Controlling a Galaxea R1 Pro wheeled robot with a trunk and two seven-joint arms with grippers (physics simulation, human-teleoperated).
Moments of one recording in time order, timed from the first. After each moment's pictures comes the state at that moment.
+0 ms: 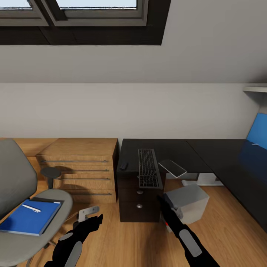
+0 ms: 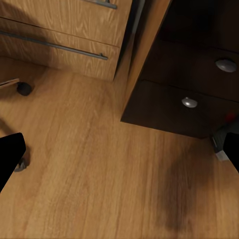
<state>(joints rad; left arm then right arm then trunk) -0.11 0.00 -0.14 -1.44 0.37 0.53 0.32 -0.43 0.06 -0.01 -0.63 -1.07 0.10 0.39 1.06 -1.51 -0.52</state>
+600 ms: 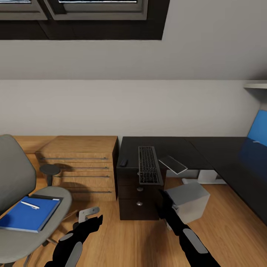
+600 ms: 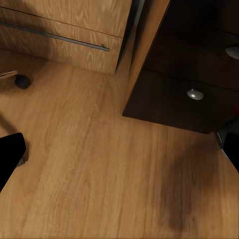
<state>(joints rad) -0.11 -0.01 -0.14 -1.43 0.37 0.53 0.32 -0.43 0.05 -0.01 -0.63 -1.52 0.38 0.48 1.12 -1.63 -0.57</state>
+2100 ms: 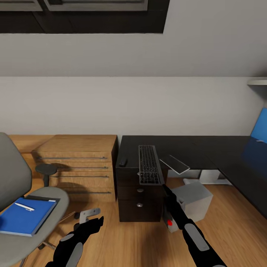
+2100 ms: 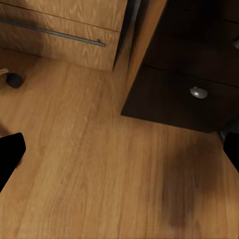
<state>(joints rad) -0.11 0.00 -0.15 -1.42 0.37 0.54 0.31 -0.43 0.03 -0.01 -0.72 -1.31 0.17 0.48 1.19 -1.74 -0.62</state>
